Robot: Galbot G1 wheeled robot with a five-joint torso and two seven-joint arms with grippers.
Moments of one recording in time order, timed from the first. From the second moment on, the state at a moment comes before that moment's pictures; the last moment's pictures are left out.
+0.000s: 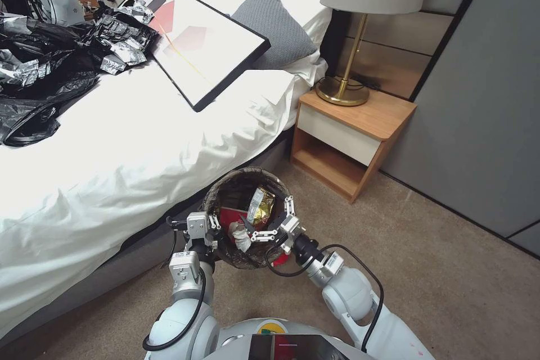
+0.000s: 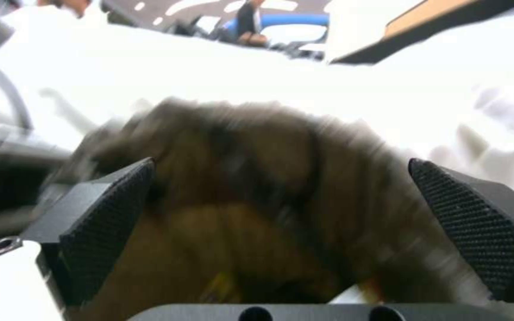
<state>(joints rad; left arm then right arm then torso) 1.73 -1.52 -0.26 -2.37 0.01 0.33 -0.34 -1.39 1.20 0.12 1.97 0.13 0.31 -0.30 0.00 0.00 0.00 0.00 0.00</state>
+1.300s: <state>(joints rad) 1.73 -1.52 -0.26 -2.37 0.01 0.33 -0.34 -1.73 1.45 0.44 2.12 -0.05 0.34 0.14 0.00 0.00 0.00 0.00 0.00</state>
